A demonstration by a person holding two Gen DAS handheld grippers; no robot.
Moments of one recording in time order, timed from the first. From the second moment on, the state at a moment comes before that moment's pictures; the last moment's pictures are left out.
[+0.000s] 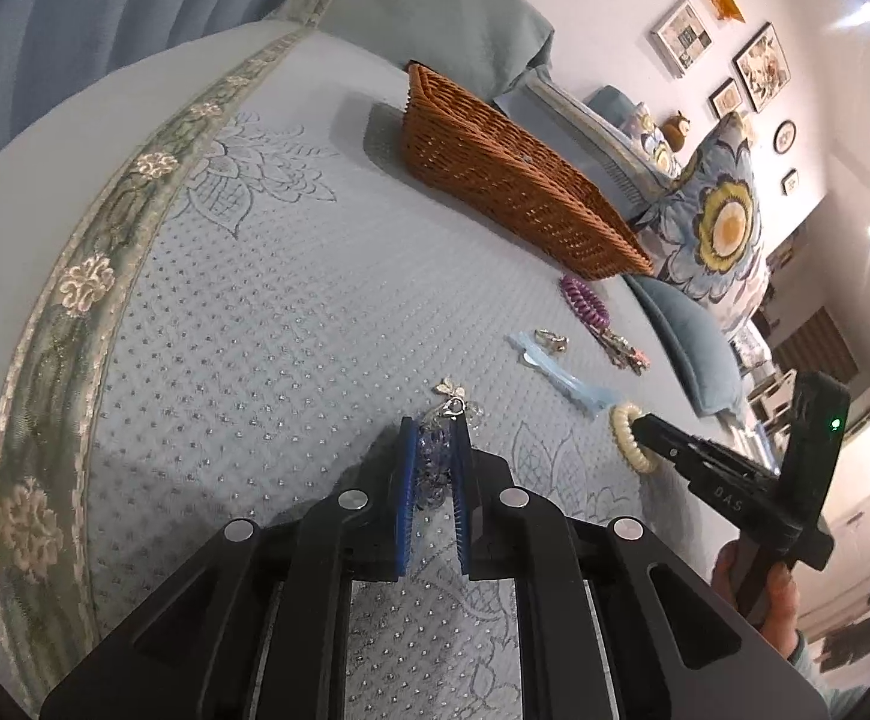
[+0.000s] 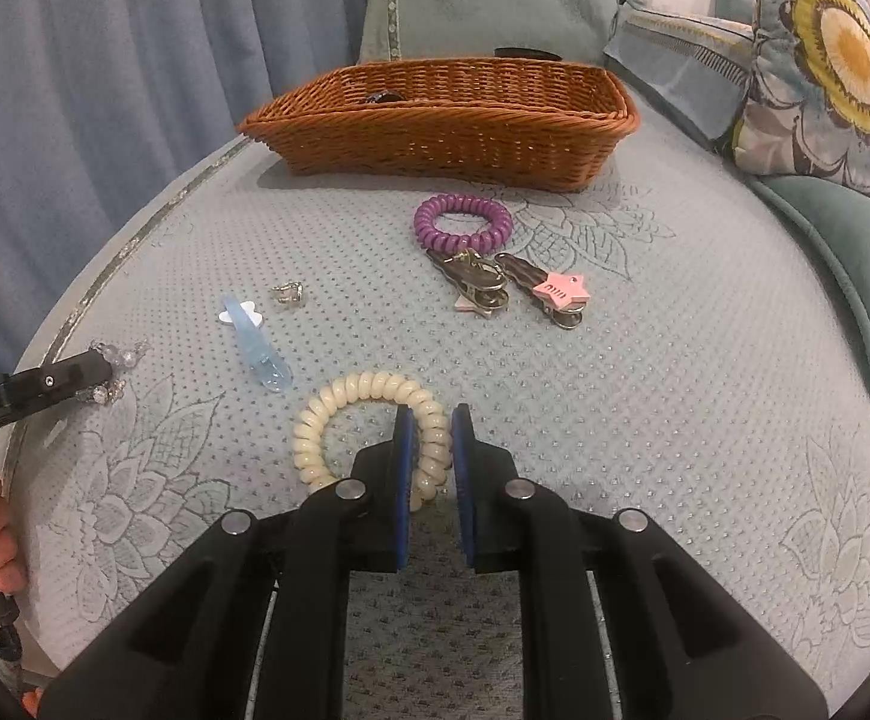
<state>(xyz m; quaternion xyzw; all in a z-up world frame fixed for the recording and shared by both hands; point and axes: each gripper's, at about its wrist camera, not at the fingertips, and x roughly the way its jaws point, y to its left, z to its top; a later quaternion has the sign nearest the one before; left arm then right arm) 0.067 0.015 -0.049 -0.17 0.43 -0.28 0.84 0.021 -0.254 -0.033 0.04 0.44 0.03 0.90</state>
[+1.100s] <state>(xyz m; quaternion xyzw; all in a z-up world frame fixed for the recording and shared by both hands) 0.190 -0.106 0.071 -0.11 0.31 -0.35 0.88 0.158 -0.329 0.068 0.12 0.32 0.01 0.94</state>
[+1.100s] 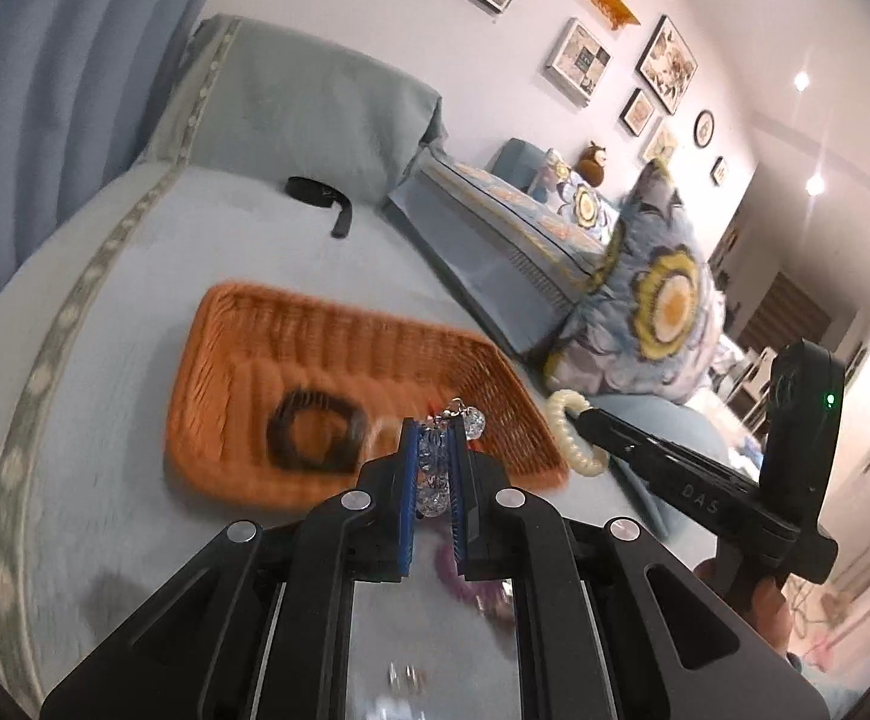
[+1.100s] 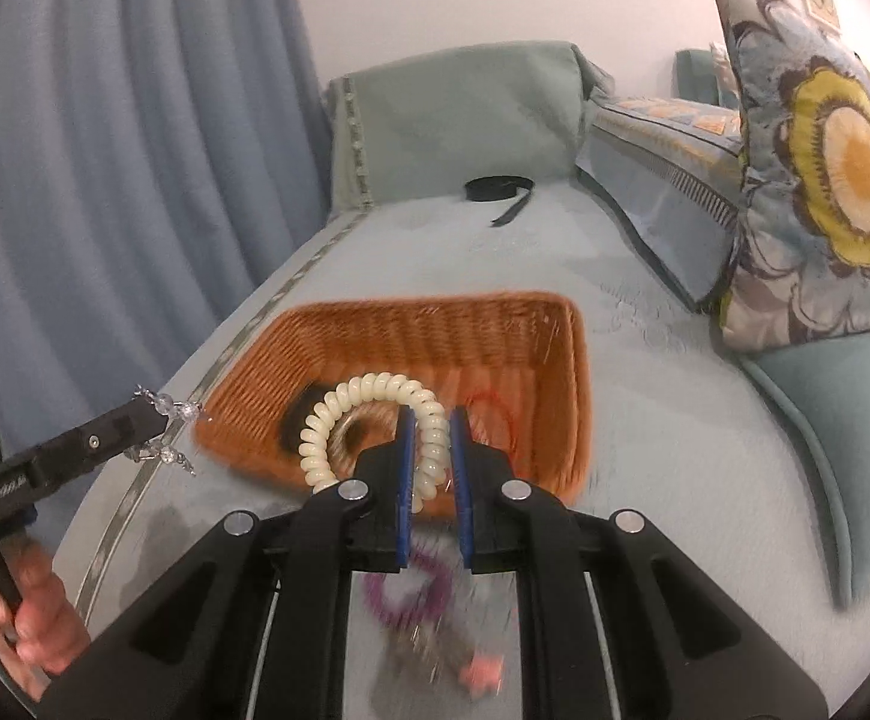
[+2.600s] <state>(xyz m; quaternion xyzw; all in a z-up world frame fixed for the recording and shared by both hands) 0.071 -0.063 0.041 -0.07 0.35 -0.30 0.89 0.047 -0.334 0.039 0.12 0.37 0.04 0.92</state>
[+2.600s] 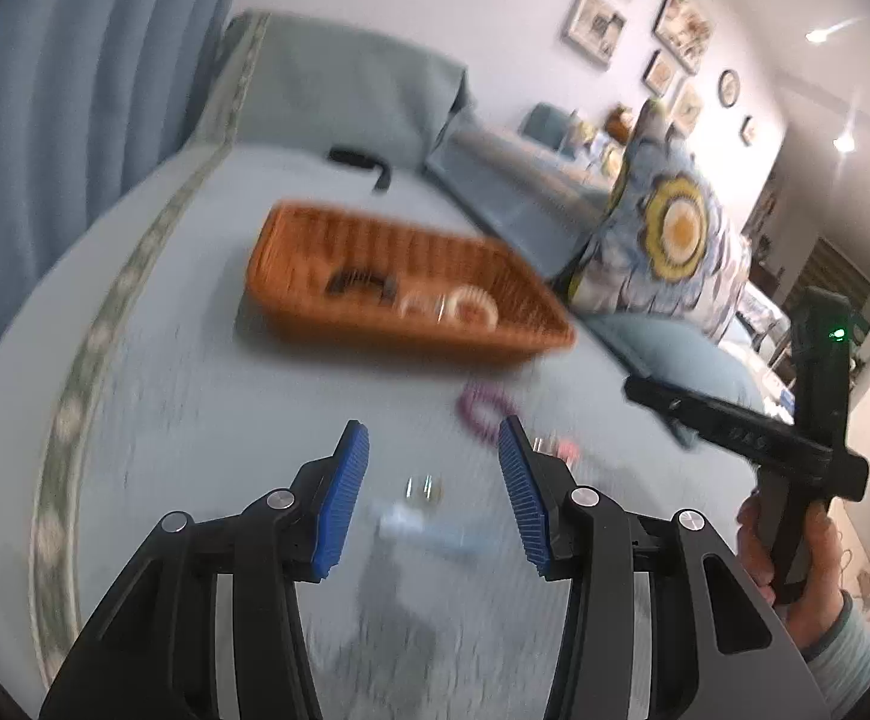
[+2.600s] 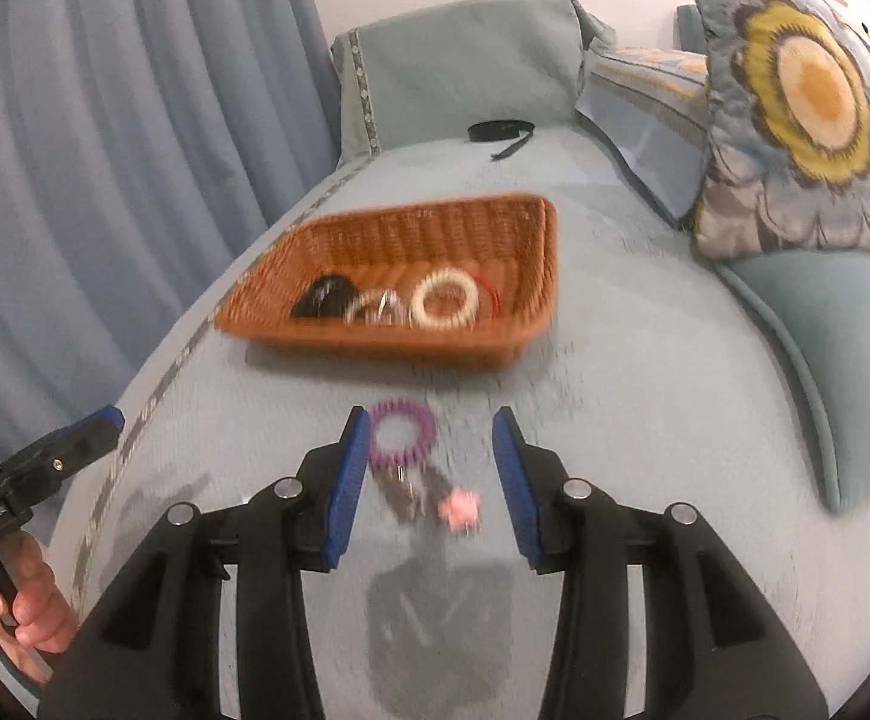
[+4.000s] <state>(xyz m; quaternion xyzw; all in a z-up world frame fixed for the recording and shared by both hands) 0.066 -0.104 -0.029 0.06 0.42 -0.27 0.86 0.078 -0.321 -0.031 0.01 0.44 0.07 0.89</state>
